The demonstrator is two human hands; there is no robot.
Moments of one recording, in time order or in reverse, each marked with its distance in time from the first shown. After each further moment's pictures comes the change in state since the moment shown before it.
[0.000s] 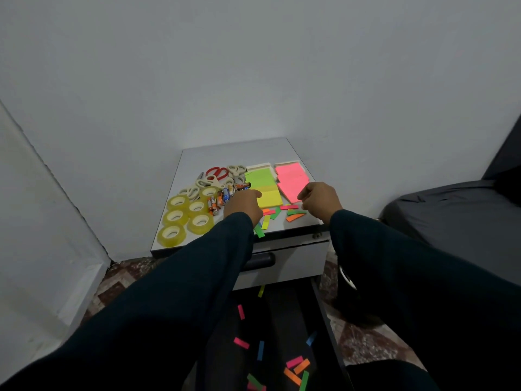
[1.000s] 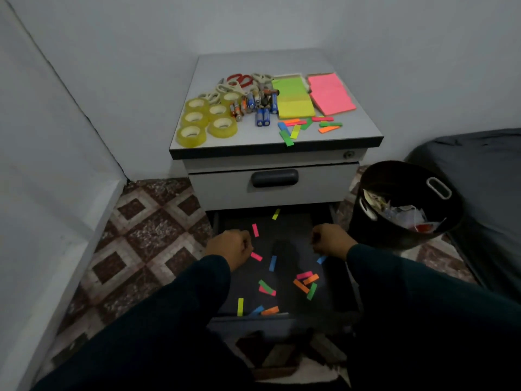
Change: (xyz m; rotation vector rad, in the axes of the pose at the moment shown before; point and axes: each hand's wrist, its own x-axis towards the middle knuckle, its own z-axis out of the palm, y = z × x) left_hand -0.169 -0.144 0.131 0.106 -0.282 0.009; right_hand -0.142 0.108 0.130 -0.329 -0.624 0.063
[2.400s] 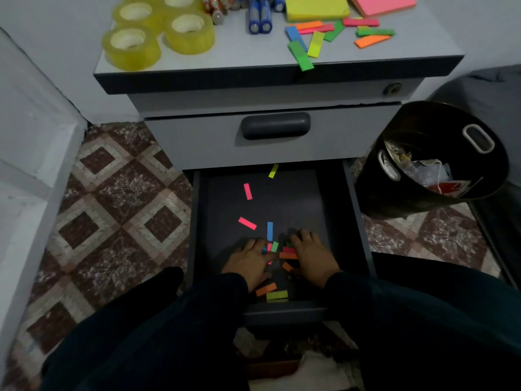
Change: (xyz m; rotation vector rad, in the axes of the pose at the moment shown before) left_hand 0.018 0.000 0.137 0.134 -0.372 0.231; right_hand 0.033 0.024 0.133 -0.244 -0.120 -0.074
